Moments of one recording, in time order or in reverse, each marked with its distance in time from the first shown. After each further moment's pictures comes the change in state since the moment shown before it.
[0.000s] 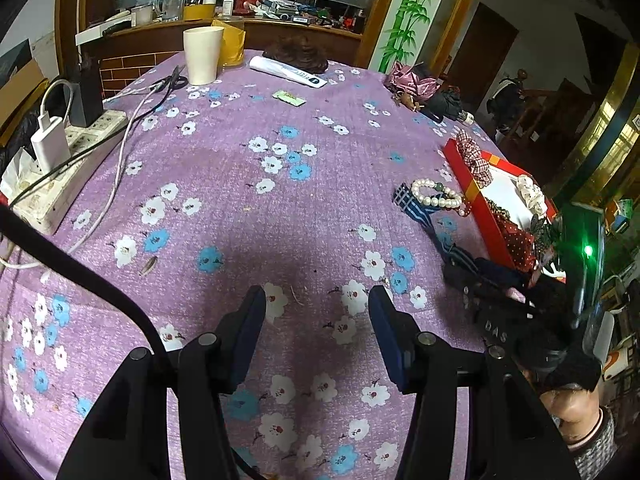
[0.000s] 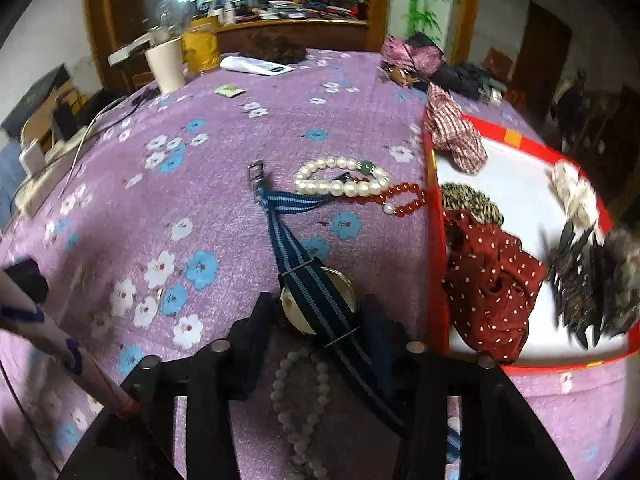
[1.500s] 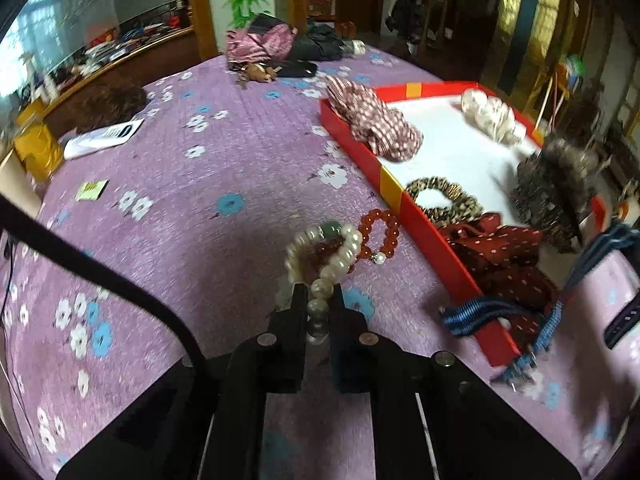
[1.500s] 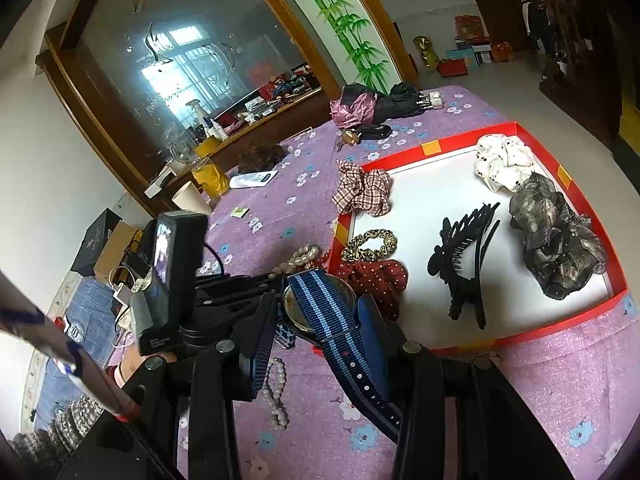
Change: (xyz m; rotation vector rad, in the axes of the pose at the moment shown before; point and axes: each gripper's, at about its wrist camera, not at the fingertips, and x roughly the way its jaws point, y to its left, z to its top) left arm 0.131 -0.150 0.071 0.468 0.095 -0.108; right arm -0.104 -0.140 -0.020 0.388 -0.226 0.318
